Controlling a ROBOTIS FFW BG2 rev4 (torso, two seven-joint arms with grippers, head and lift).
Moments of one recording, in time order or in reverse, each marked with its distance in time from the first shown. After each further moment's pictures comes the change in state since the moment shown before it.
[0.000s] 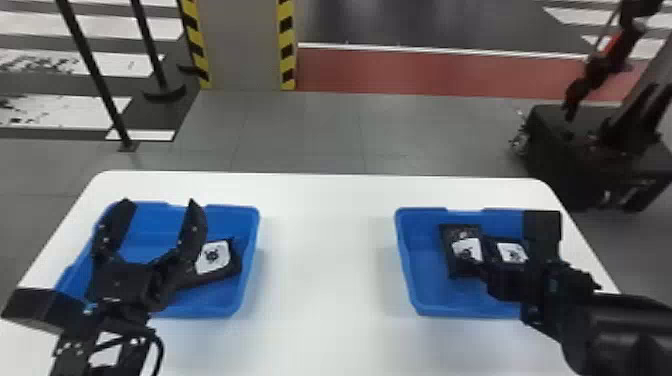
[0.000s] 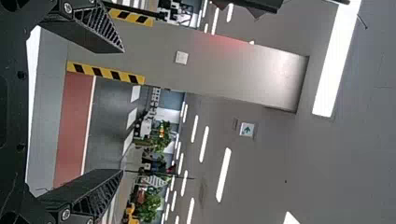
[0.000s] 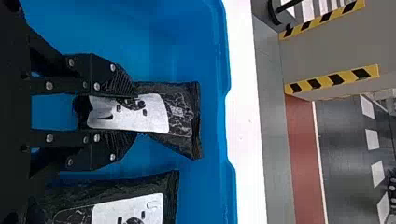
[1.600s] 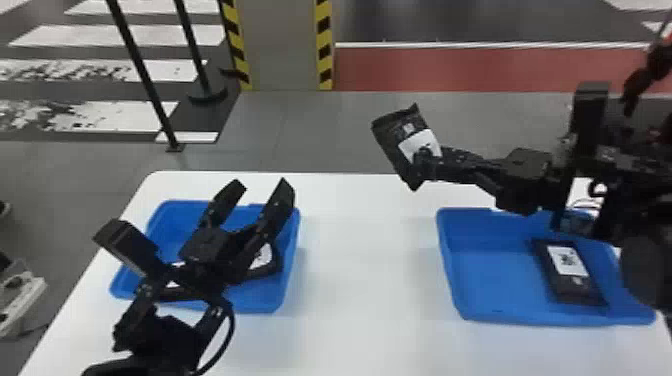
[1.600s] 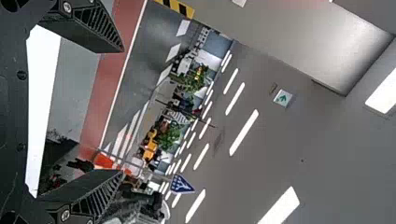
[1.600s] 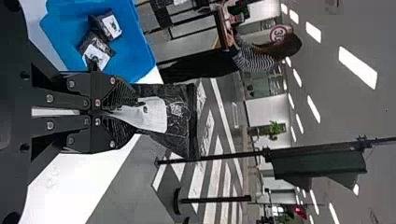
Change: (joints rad) left arm 0.005 0.000 -0.035 -0.290 0.223 0.529 -0.146; right arm -0.173 -0.051 0.133 -0.211 -0.048 -0.139 0.705
